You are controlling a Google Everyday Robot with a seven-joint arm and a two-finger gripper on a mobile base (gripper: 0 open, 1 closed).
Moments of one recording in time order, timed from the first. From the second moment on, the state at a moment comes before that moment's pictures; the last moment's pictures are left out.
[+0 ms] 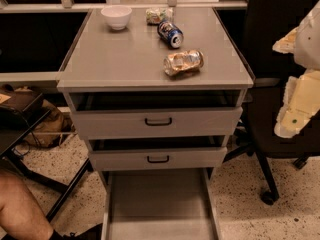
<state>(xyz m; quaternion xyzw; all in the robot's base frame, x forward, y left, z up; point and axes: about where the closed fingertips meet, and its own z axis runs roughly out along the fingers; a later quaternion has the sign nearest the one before) 0.438 -0.217 0.976 -0.60 0.78 -0.03 0.16</state>
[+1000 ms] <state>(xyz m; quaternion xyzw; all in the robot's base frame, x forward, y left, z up) 0.503 -0.191 0.959 -0.64 0.75 -0.04 0.17</state>
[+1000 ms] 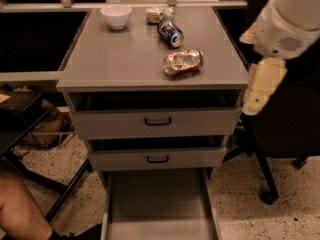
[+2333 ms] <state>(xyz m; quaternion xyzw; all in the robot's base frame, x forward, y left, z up) 0.625 -0.149 0.920 -0.65 0.73 -0.02 0.20</state>
